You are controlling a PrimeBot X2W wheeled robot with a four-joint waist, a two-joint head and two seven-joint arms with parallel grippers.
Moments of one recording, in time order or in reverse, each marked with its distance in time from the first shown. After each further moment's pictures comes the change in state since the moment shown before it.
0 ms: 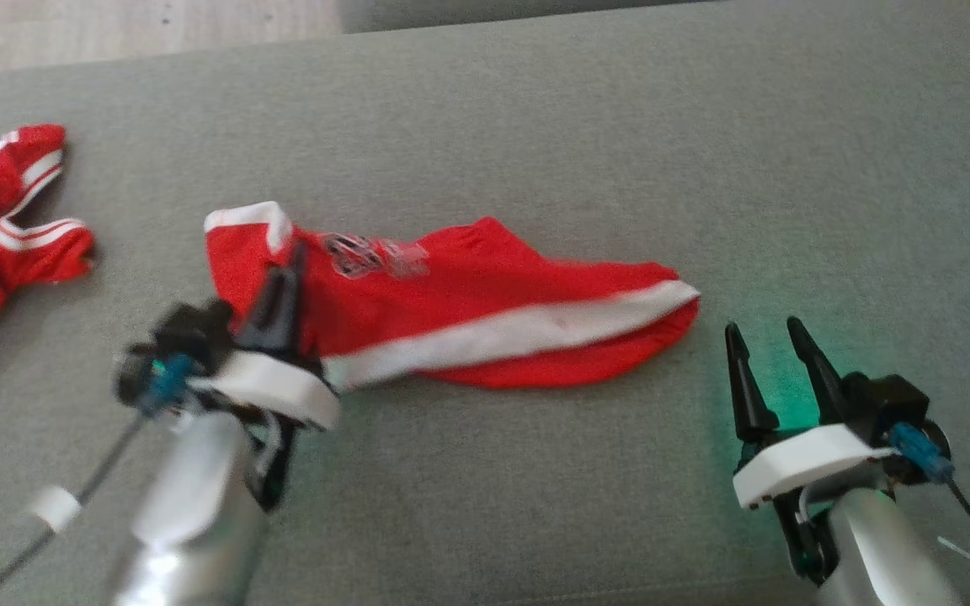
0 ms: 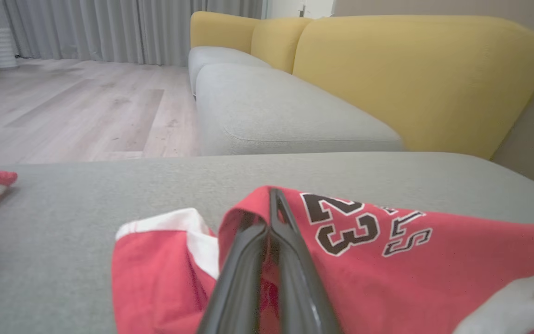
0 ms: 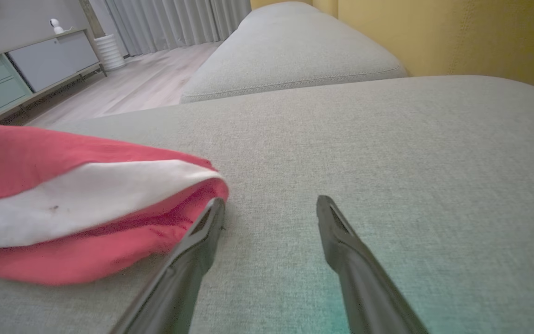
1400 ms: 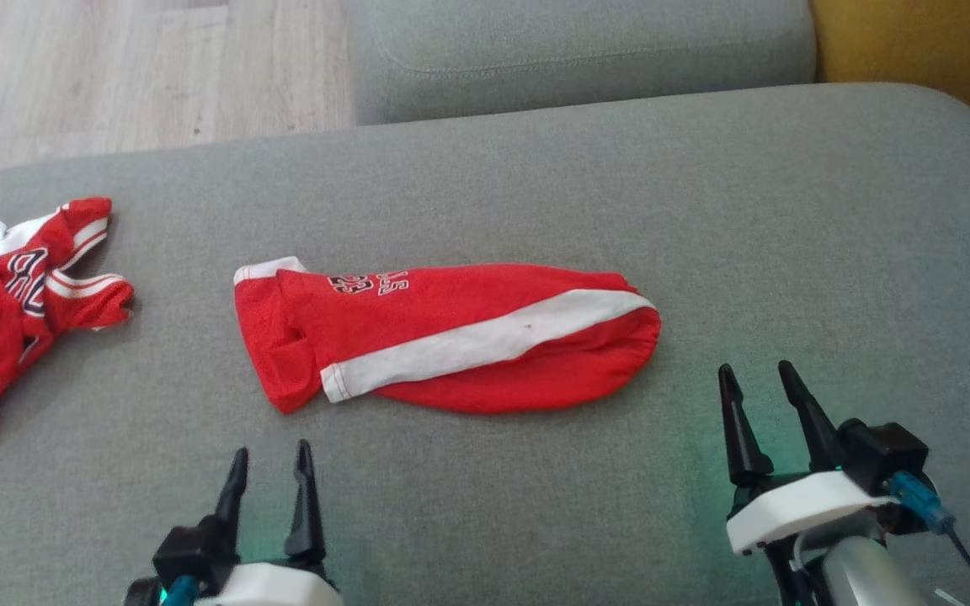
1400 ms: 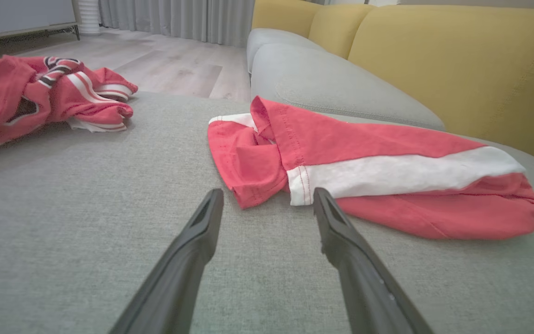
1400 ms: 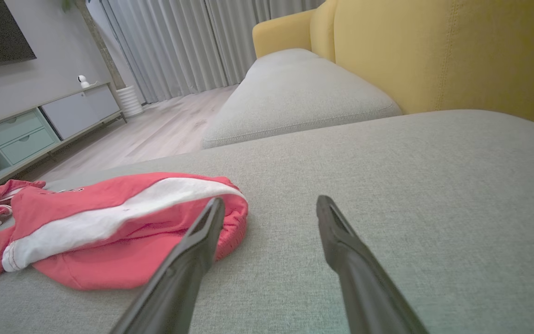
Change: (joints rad) left arm 0.440 -0.026 0.094 -0.206 -0.003 0.132 0.000; right arm 0.096 0.016 0.026 -0.076 0.068 0.000 0.000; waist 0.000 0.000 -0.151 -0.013
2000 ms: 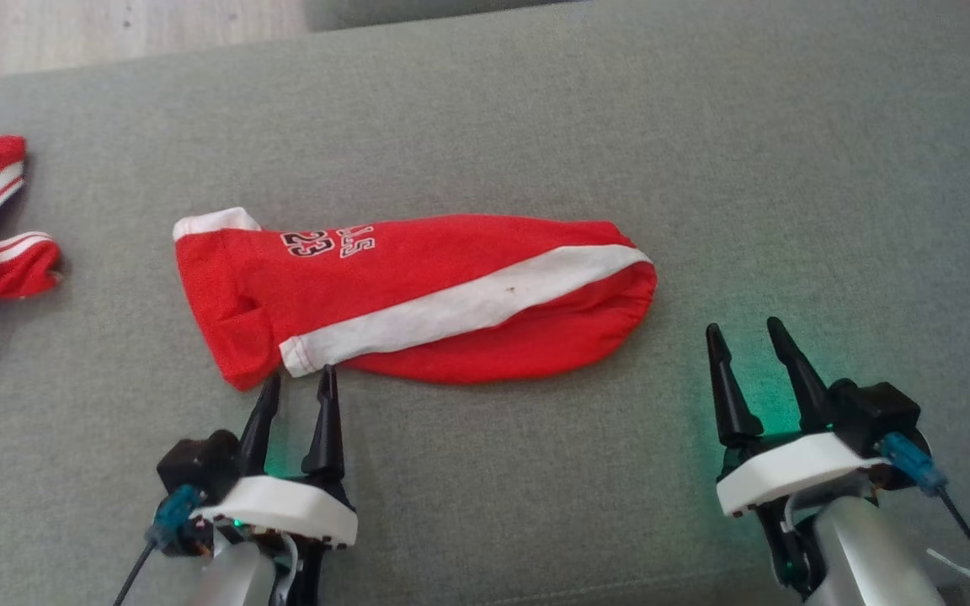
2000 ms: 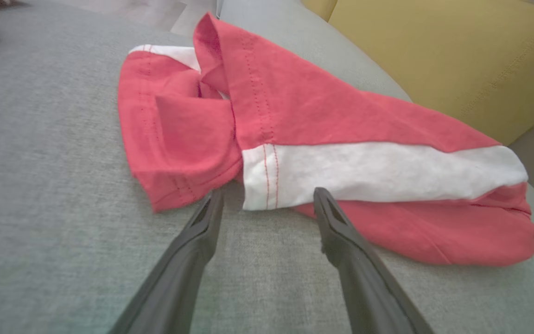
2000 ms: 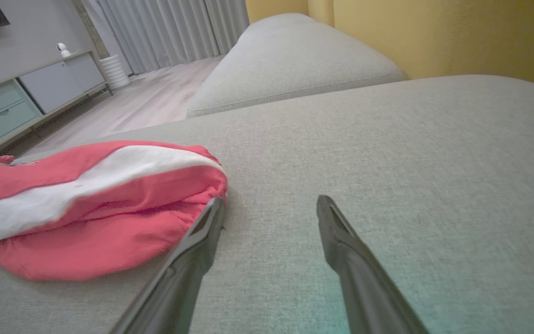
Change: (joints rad) left arm -0.223 -0.001 -0.069 0.177 -0.180 -0.112 0.000; right arm -0.074 0.000 0.026 0.001 -0.014 0.000 0.000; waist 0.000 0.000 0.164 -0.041
